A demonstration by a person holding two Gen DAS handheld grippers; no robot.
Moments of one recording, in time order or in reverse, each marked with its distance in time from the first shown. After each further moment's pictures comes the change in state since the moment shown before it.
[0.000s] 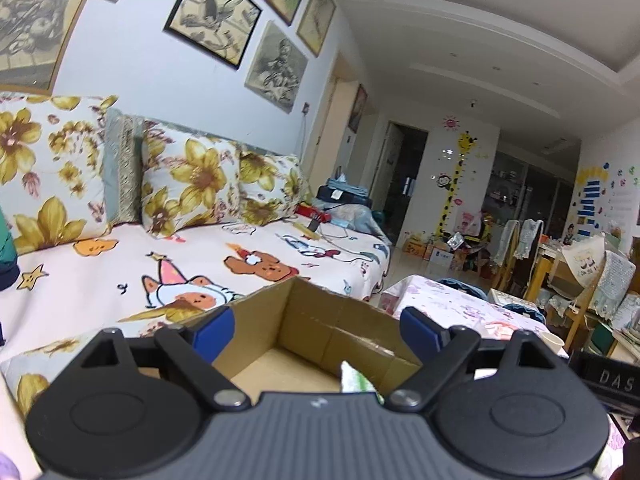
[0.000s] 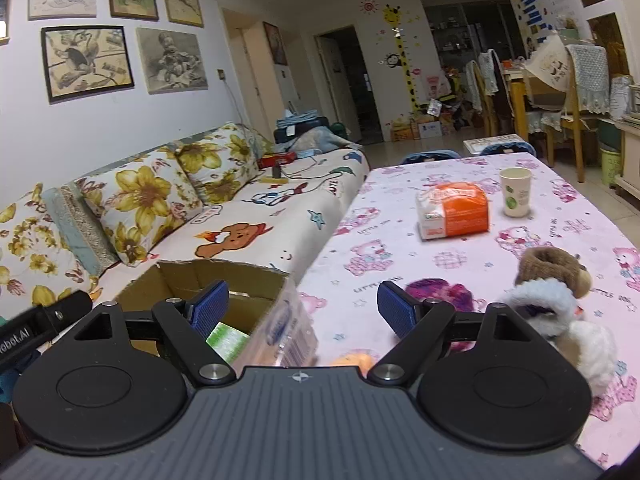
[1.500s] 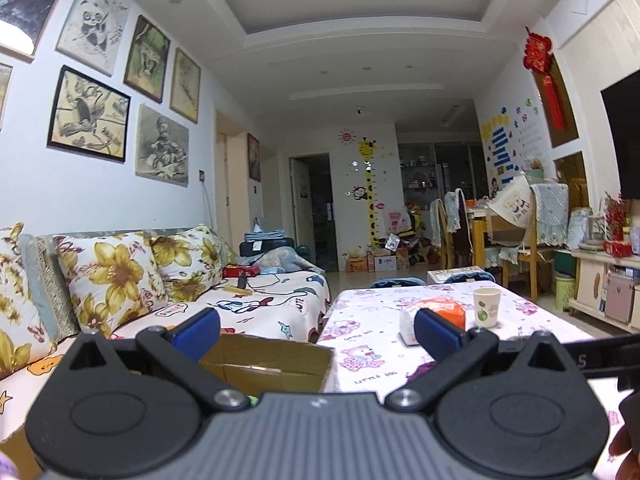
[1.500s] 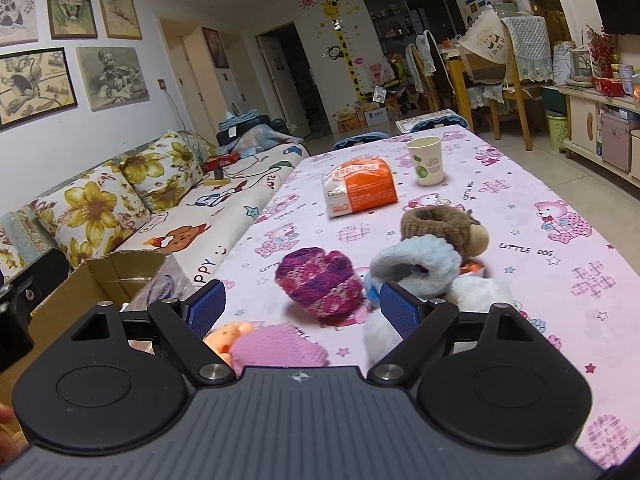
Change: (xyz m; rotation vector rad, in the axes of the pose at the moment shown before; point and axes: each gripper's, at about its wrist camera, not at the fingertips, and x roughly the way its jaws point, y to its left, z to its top) left arm -0.030 -0.096 -0.035 0.379 -0.148 -0.181; right arm 0.003 -0.019 -0.019 0.119 -0.004 -0.145
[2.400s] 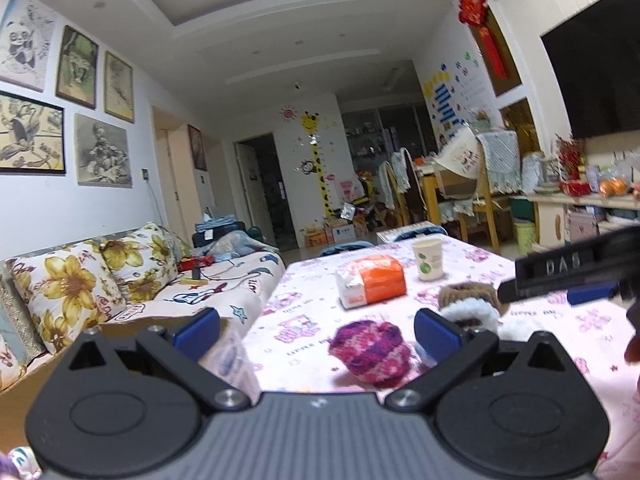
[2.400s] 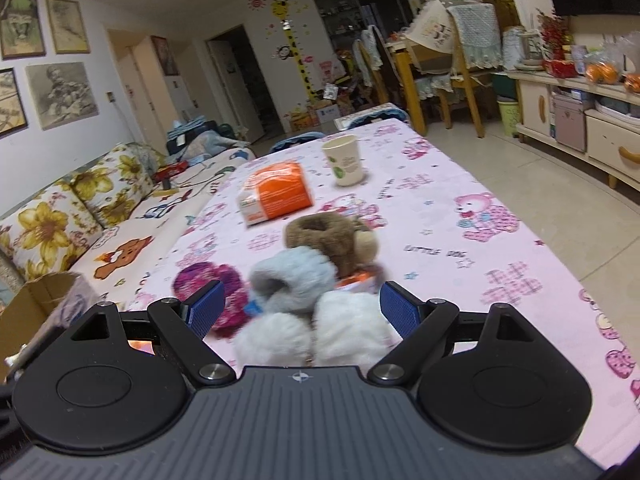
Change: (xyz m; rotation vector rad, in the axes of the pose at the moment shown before) left arm 0.007 -0.072 -0.020 0.156 0.076 -0.126; right arm -0.007 -0.045 -0.003 0.084 -0.007 -0.134
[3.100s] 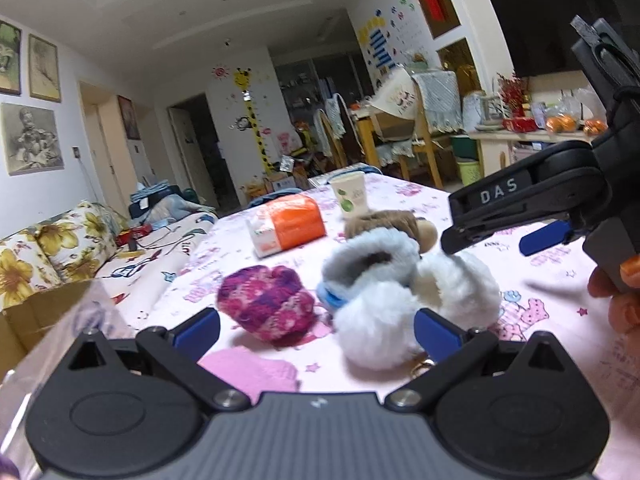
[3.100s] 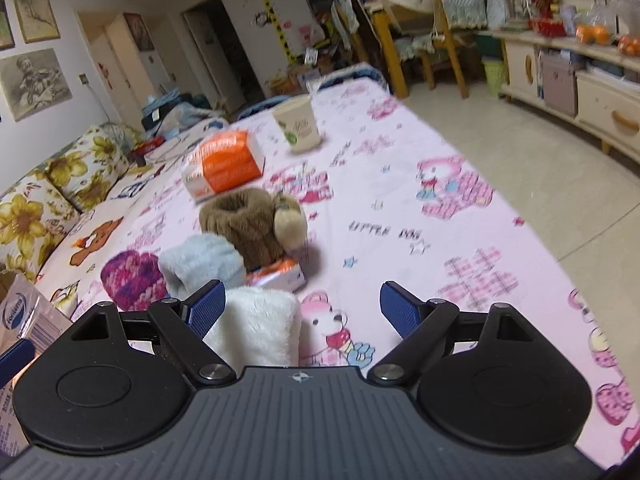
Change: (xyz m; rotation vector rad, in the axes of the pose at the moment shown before) left arm 0.043 -0.066 -0.022 0.099 0.147 -0.172; right arm 0.034 -0.030 -0.007 0.049 0.127 -0.020
